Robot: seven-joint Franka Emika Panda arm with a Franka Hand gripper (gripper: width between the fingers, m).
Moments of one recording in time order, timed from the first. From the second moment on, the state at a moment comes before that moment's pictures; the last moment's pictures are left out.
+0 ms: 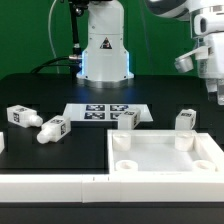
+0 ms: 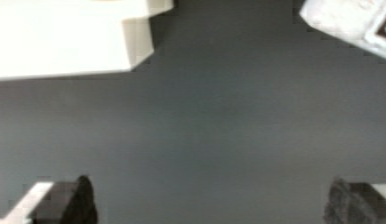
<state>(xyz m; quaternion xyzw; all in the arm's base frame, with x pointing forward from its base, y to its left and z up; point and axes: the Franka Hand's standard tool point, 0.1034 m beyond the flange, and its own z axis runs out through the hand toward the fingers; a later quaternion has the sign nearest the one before) 0.484 0.187 0.071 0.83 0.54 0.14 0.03</state>
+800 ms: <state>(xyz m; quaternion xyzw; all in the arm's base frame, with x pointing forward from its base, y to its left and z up) 0.490 0.161 0.066 0.98 0.16 0.11 -0.03</state>
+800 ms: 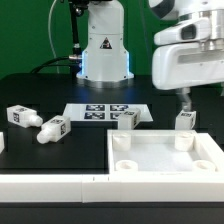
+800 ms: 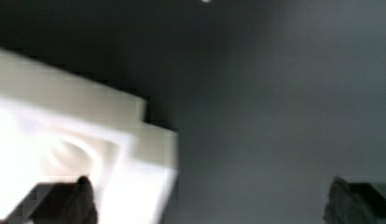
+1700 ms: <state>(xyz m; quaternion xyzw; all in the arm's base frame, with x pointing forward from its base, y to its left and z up) 0.482 0.116 0.050 0.98 -0.17 0.01 -0.07</state>
